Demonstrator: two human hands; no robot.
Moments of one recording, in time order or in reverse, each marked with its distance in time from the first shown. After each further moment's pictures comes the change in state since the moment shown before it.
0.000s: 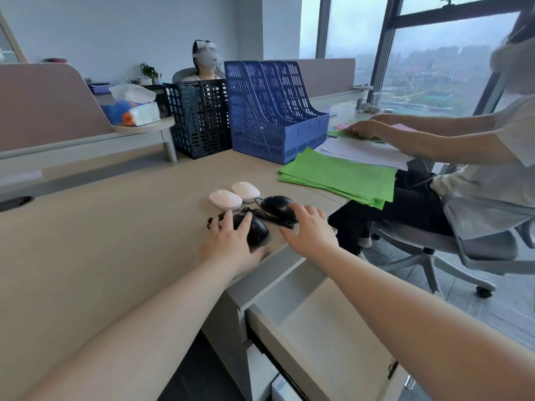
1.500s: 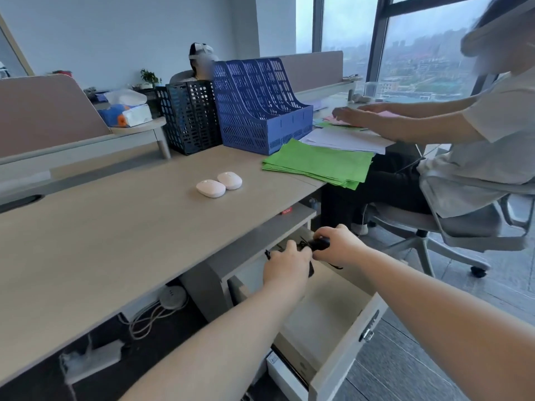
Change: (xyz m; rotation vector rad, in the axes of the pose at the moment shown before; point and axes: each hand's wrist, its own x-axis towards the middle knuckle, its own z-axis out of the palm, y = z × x) left_hand -0.105 0.139 0.047 0.088 -0.129 0.235; right_hand -0.078 0.098 -0.042 -0.007 -0.320 0.176
